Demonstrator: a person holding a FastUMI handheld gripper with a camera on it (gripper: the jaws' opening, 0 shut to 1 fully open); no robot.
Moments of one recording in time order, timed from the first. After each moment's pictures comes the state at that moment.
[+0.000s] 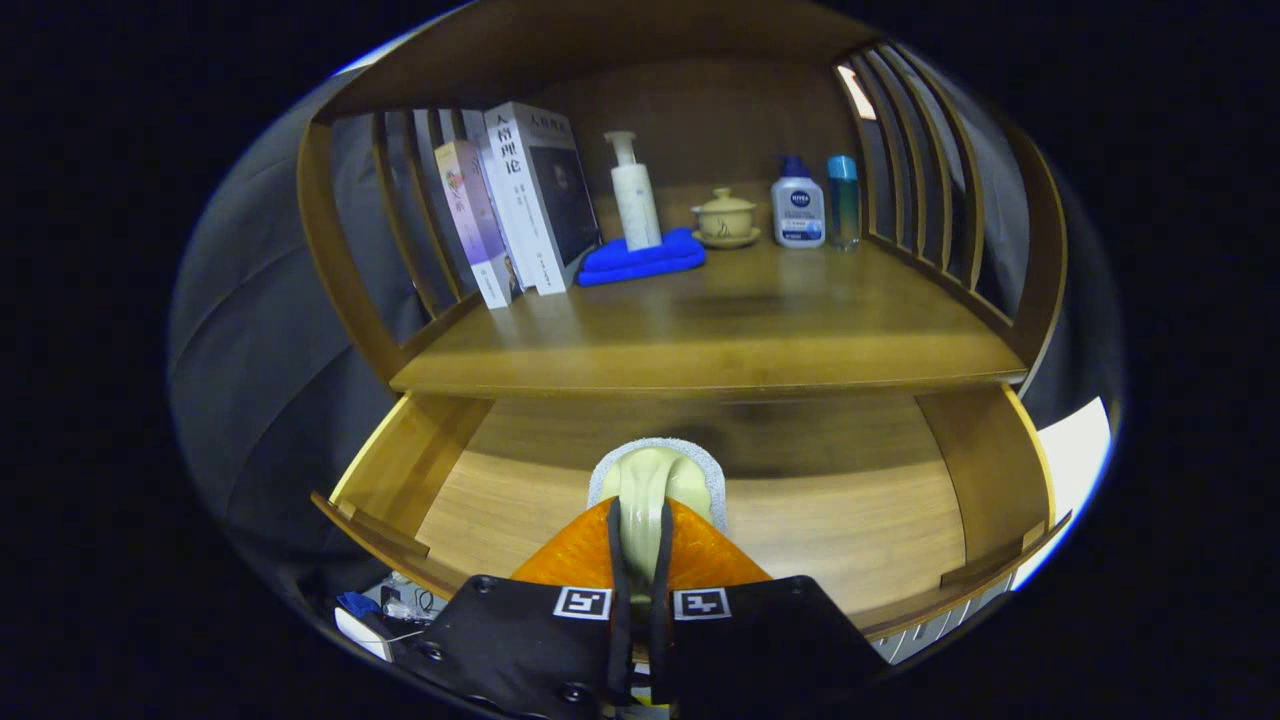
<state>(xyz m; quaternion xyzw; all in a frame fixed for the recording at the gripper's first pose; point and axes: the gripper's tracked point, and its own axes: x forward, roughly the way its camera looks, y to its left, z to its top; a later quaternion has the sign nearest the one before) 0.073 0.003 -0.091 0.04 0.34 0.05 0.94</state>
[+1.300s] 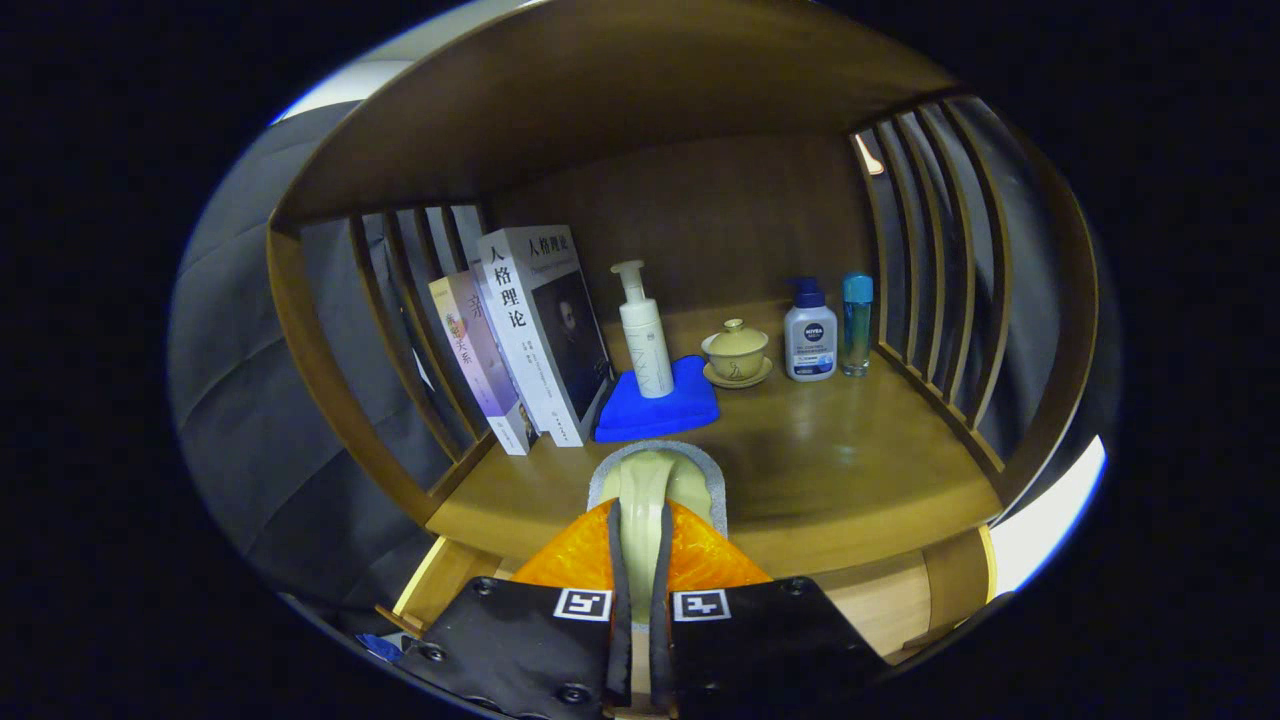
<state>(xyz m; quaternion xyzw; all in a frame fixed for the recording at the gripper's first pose) 0.169 0.010 0.016 0.07 0.26 0.04 0.96</state>
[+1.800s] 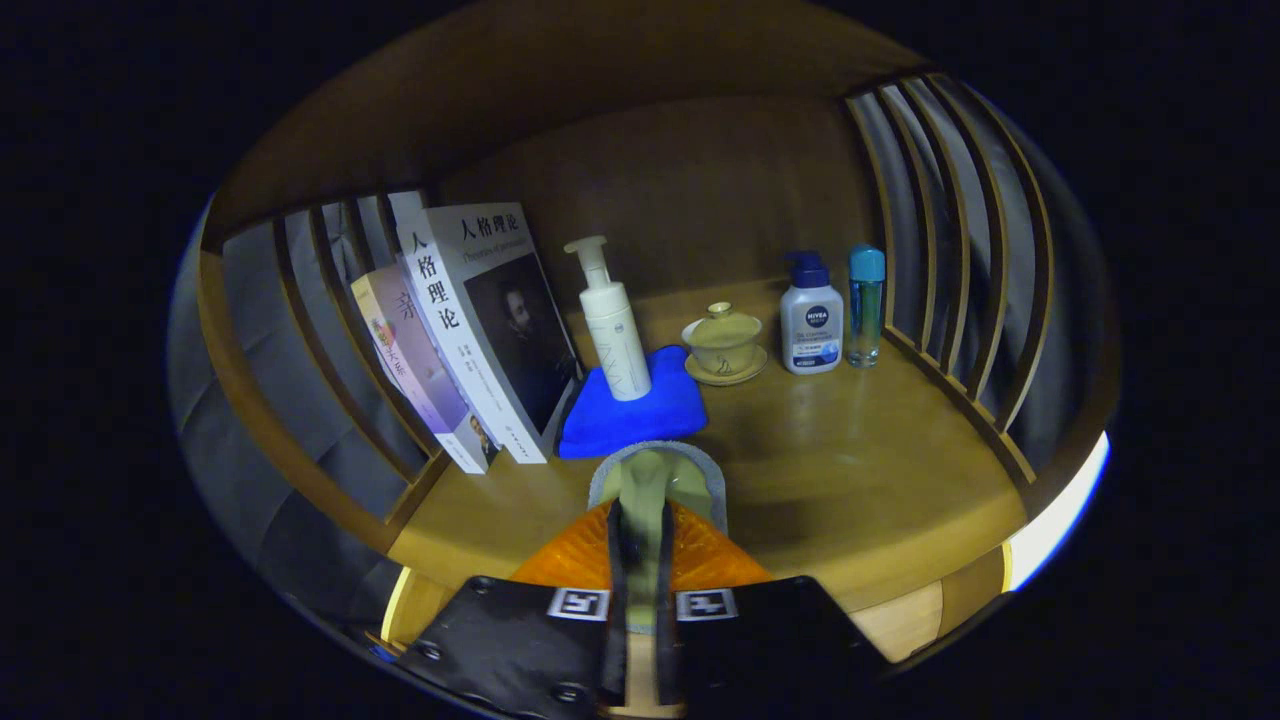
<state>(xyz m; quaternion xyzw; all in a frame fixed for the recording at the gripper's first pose) 0.219 -0.005 -0.008 0.07 0.29 0.01 0.95</state>
